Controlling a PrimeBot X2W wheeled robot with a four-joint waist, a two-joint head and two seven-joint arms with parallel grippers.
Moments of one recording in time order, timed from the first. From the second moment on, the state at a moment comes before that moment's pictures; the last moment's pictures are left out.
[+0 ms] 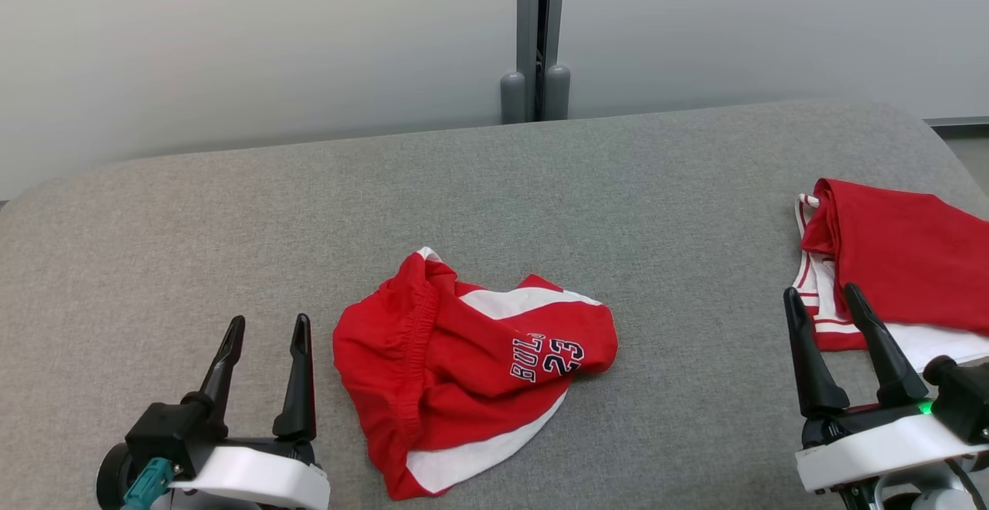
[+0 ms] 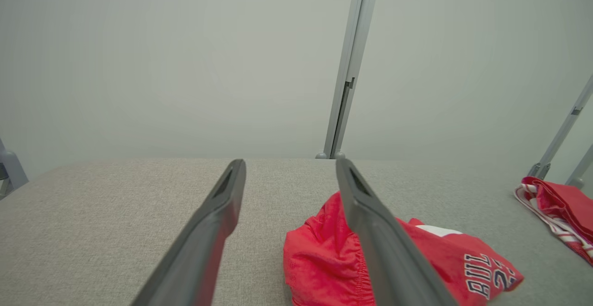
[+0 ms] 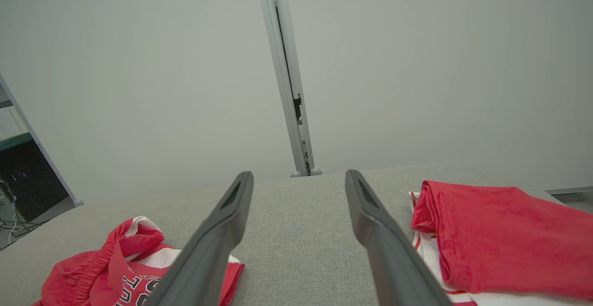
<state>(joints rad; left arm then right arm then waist) 0.00 0.21 -0.26 0.04 -0.42 0.18 -0.22 -0.02 -0.13 0.06 0.04 0.35 0.13 -0.17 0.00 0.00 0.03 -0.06</state>
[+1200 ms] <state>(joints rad) -0.37 0.20 -0.47 0.46 -0.46 0.03 0.26 -0.09 -0.12 0.10 0.08 0.36 0.13 -0.20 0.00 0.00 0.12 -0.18</state>
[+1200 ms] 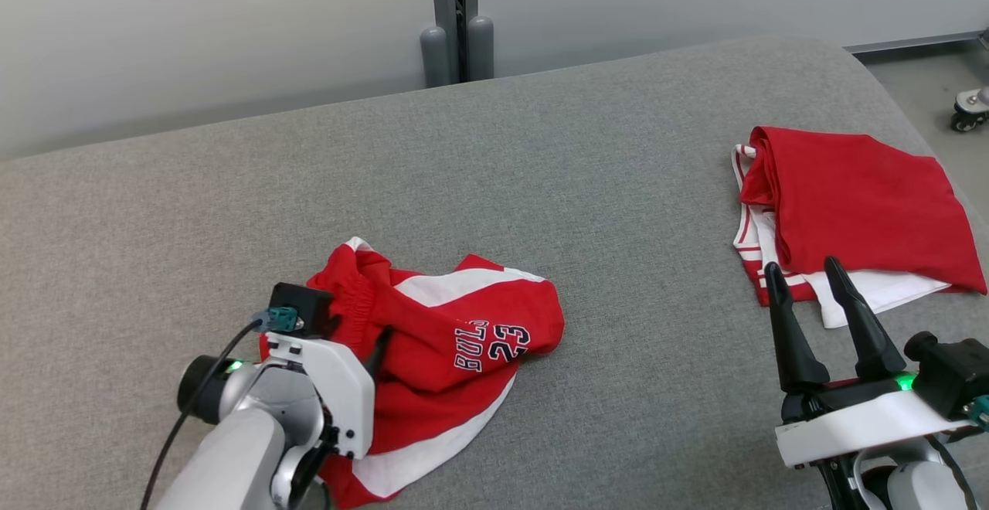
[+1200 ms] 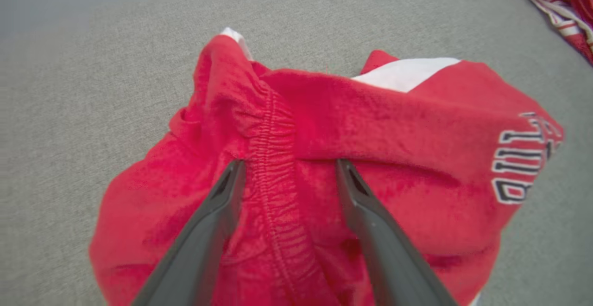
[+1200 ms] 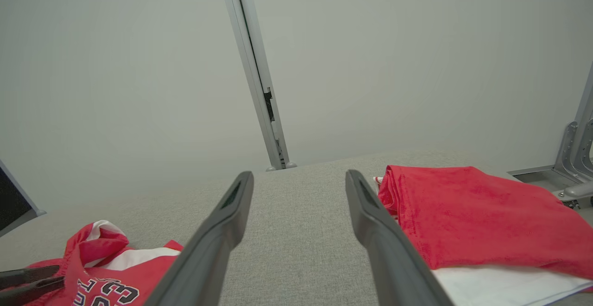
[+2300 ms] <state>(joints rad) -0.36 0.34 -0.38 0.50 -0.50 0.11 0.24 -0.09 -0.13 0.10 0.08 0.36 0.13 -0.19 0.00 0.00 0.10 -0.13</state>
